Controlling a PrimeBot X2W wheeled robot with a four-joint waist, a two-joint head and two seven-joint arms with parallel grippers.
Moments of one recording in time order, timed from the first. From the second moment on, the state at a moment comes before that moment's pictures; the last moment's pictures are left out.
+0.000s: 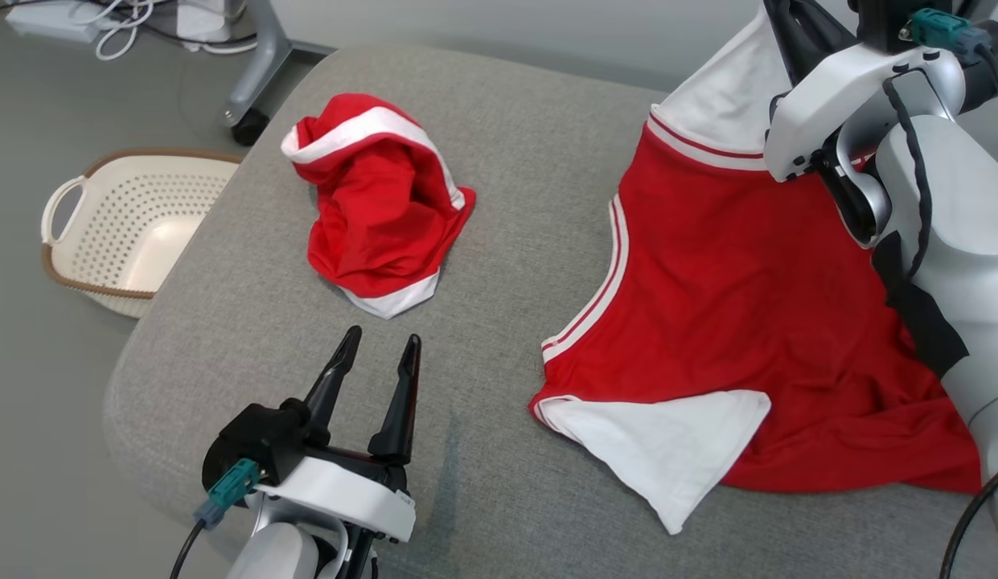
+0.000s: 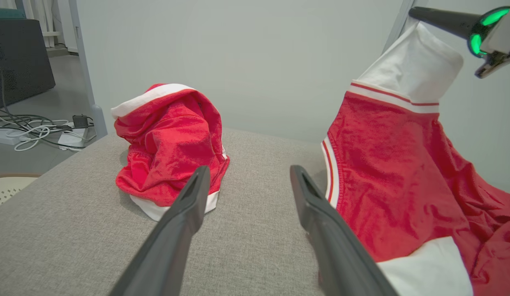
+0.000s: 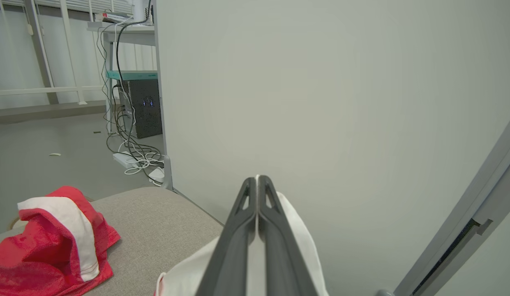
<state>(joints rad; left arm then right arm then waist) -0.18 0.05 -0.29 0.27 -0.37 -0.07 -0.26 -1.19 -0.19 0.60 1.05 0.40 0.13 -0.22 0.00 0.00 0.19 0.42</state>
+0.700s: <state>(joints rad) -0.18 0.05 -0.19 0.26 -0.31 -0.06 -0.26 -1.03 -0.29 0.51 0.84 0.46 0.13 -0.26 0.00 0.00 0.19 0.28</state>
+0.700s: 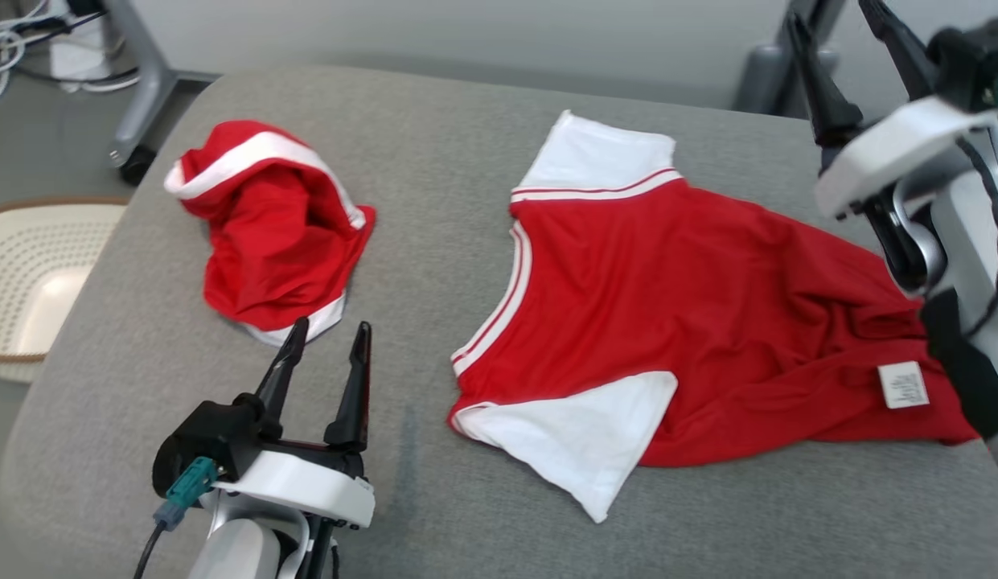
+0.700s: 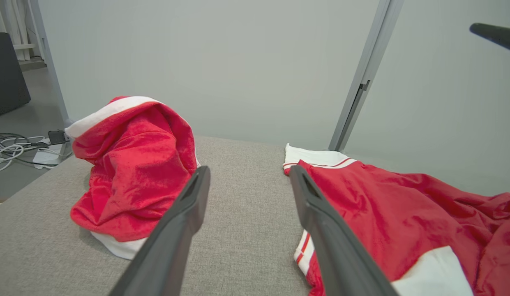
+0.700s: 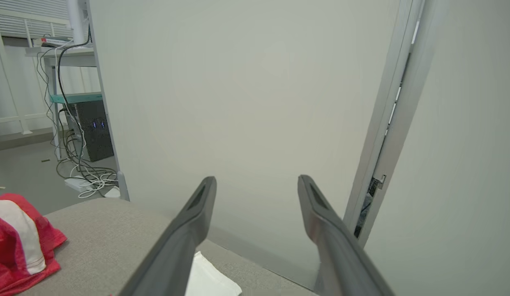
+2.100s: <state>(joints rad) -0.01 0.05 0.07 0.24 -0.21 -0.11 -0.26 0.06 -0.10 -0.06 0.06 0.28 0.13 -0.26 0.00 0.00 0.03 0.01</state>
